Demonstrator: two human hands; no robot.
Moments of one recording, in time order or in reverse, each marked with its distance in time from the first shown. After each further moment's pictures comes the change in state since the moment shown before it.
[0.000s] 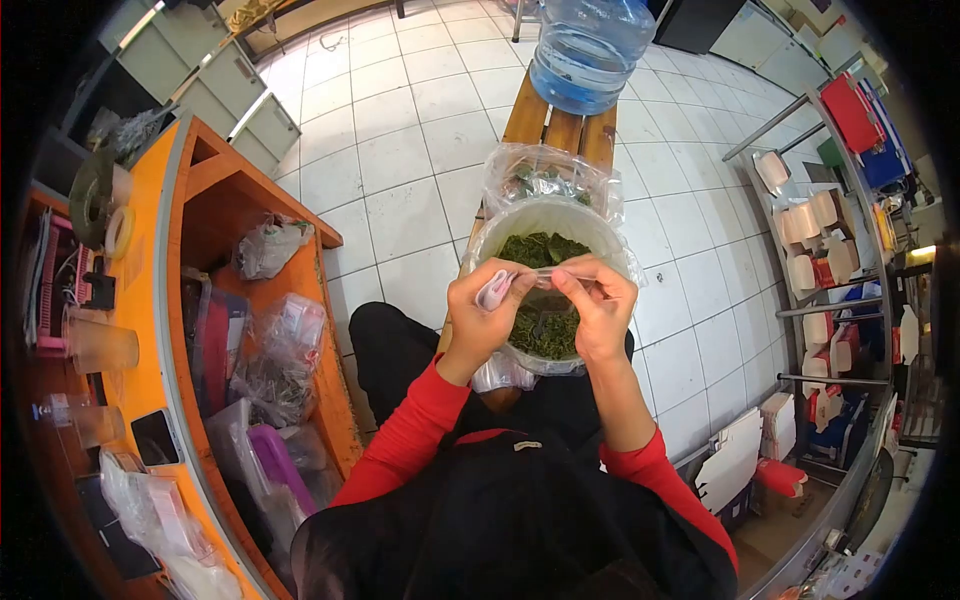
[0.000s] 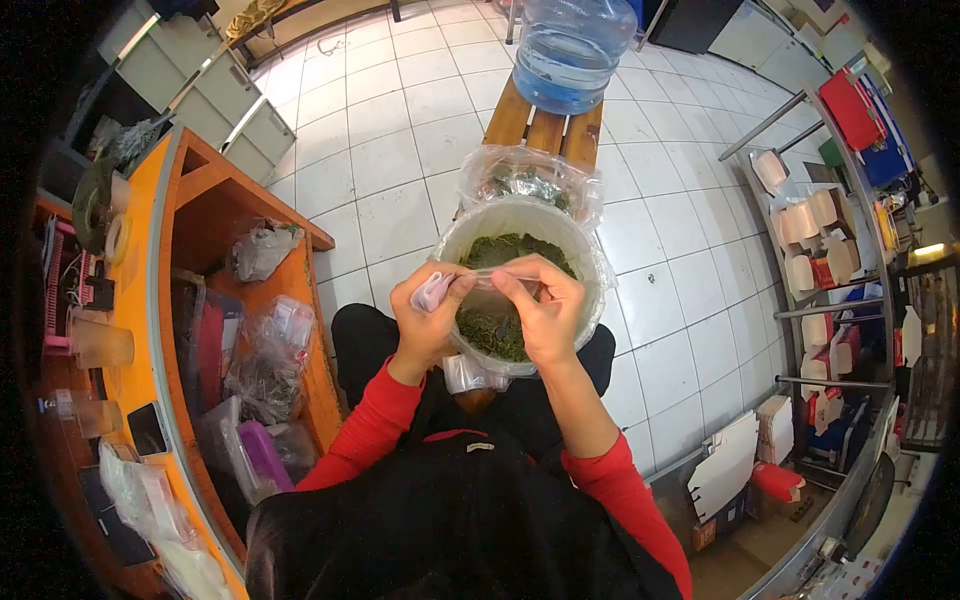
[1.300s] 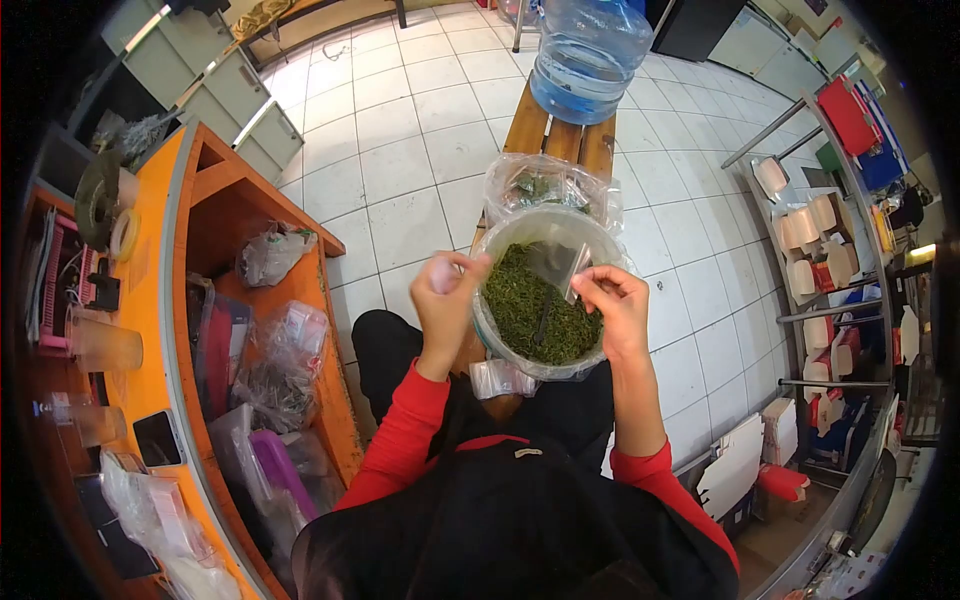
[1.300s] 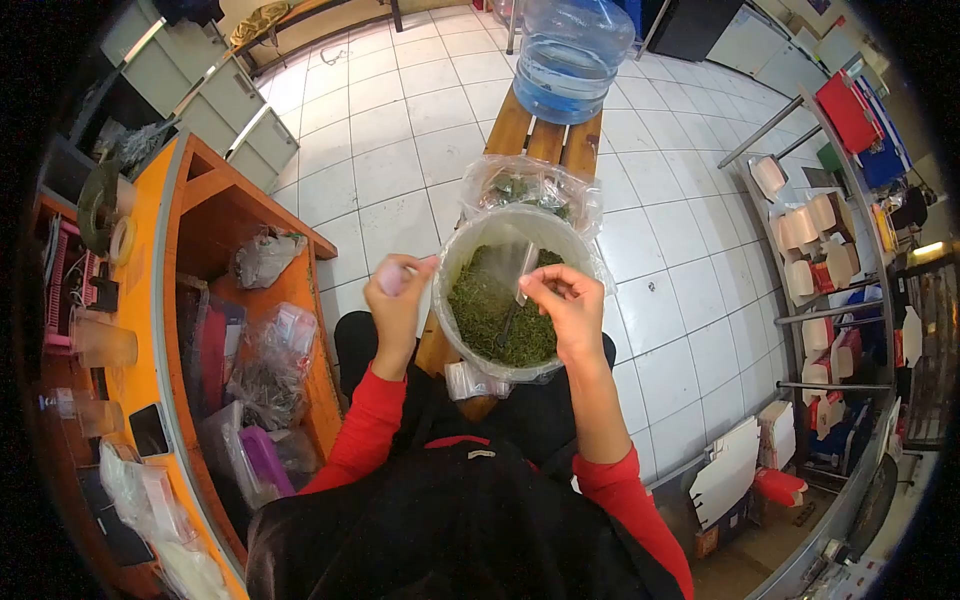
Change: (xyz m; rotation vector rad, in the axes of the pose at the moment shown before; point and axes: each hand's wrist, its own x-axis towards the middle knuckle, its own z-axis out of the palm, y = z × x) left_hand 0.013 -0.008 -0.029 0.090 0.229 -0.248; right_hand 0.006 -0.003 -0.032 -0.073 0.037 0.310
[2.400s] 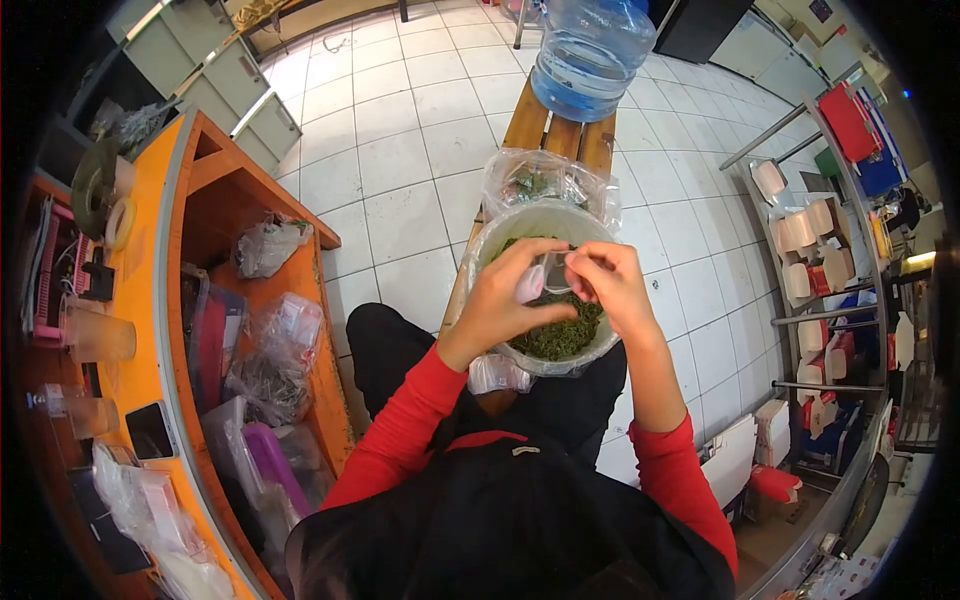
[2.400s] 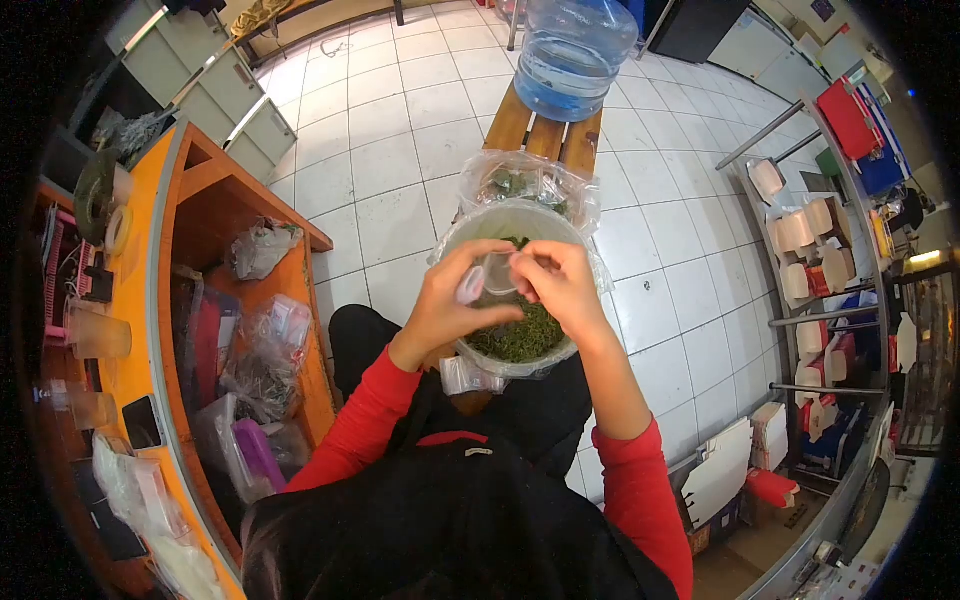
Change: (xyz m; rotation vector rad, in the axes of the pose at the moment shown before) left_hand -0.003 0.022 0.035 0.066 -0.542 0.460; right_hand 0.024 -0.033 0.003 -0.206 -0.278 0.027
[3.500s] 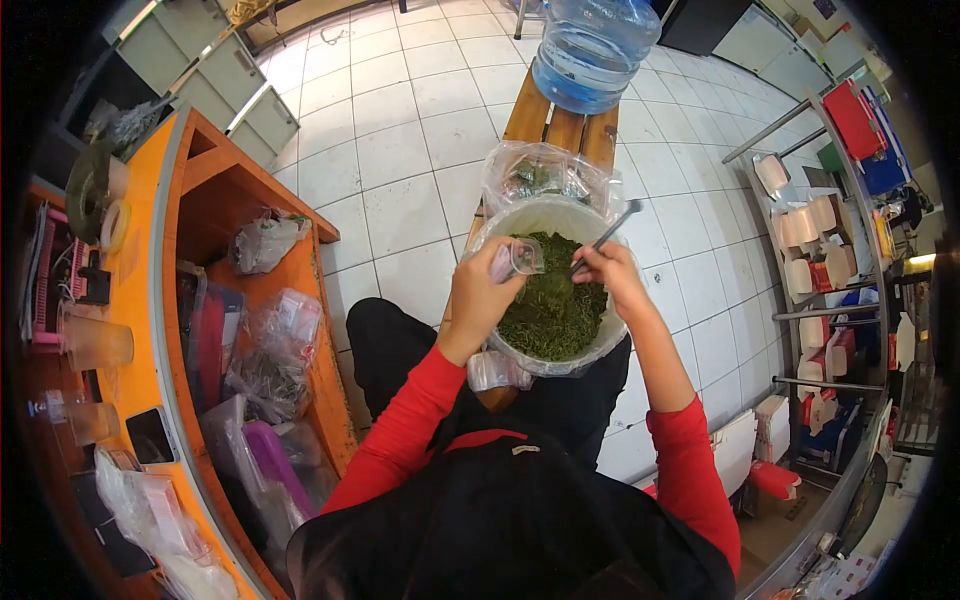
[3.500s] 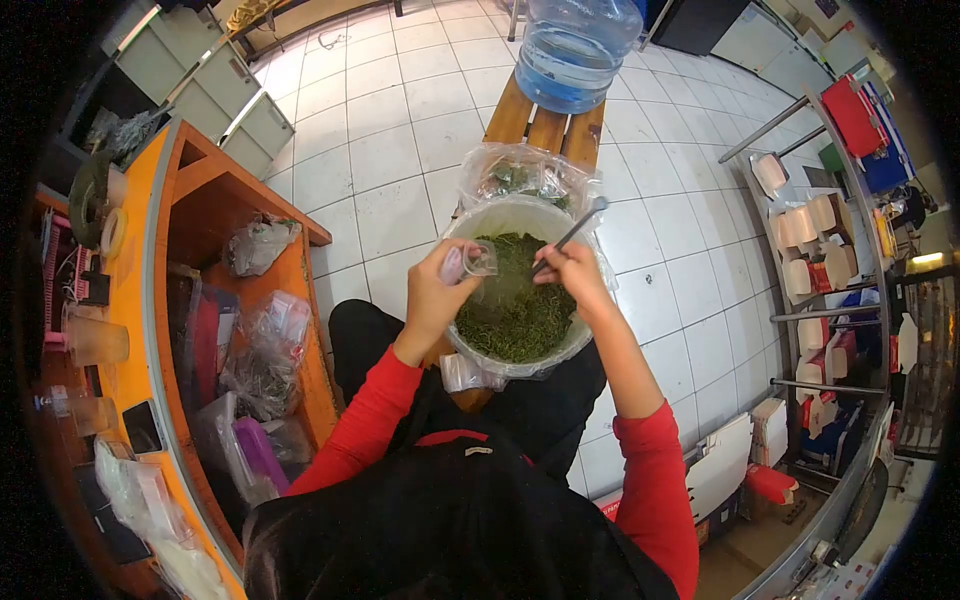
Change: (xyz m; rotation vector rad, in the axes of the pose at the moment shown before) left_hand -0.020 -0.061 0.001 0.215 0.251 -0.281; right_hand 0.032 0.091 -0.046 0.050 0.120 0.282
